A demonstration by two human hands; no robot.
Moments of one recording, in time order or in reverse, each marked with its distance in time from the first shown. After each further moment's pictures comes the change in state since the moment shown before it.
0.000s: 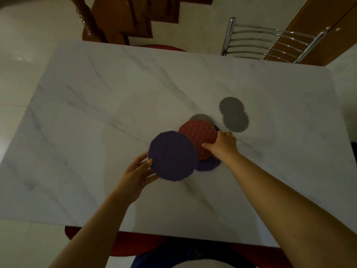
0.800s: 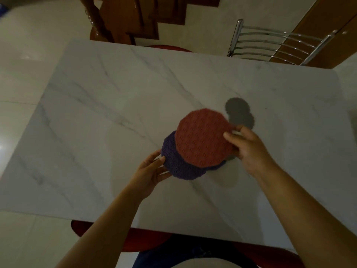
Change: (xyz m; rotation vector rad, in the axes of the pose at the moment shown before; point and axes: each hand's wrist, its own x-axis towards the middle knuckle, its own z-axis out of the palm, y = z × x) left_hand -0.002 -0.003 0.016 -0.044 -0.091 -0.026; right_hand -0.061 0.011 -0.044 1.140 -0.090 -0.208
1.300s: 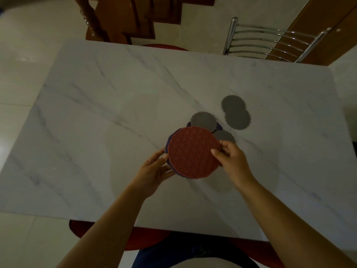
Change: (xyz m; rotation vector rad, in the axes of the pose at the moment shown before) left_hand 0.001 -0.007 0.017 -0.029 -0.060 -0.027; right_hand -0.021 0.054 0.008 -0.326 0.084 -0.055
